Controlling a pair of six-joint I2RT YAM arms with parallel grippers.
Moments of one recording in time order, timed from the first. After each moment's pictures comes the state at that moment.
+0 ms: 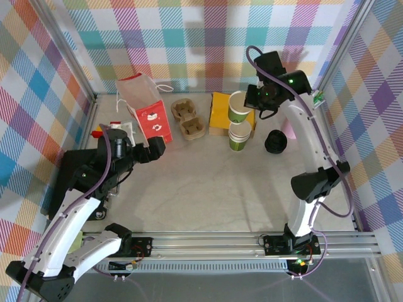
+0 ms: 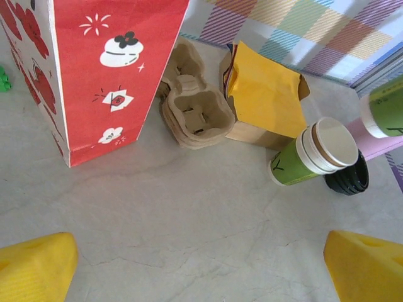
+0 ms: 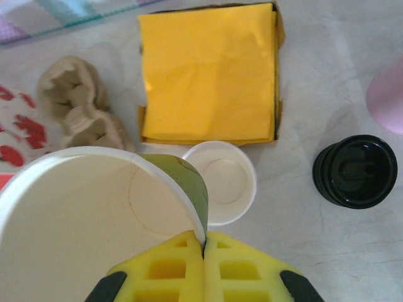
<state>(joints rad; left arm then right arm) -0.42 0.87 1.06 -0.72 -0.05 -0.51 0.41 1.82 2.29 -1.40 0.08 0.49</state>
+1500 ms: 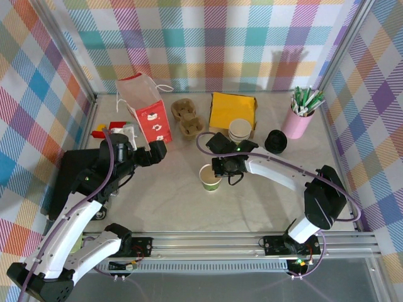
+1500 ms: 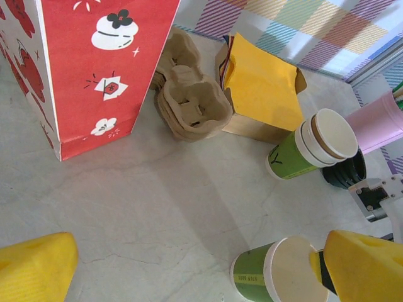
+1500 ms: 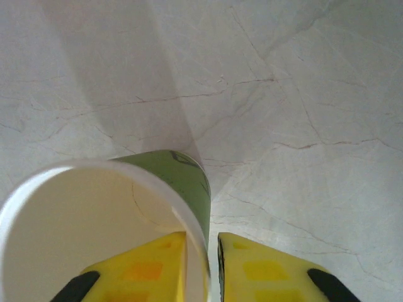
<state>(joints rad) -0.42 0.84 0.98 -0.66 -0.02 -0.52 0.85 1.59 1.22 -0.85 0.11 0.70</state>
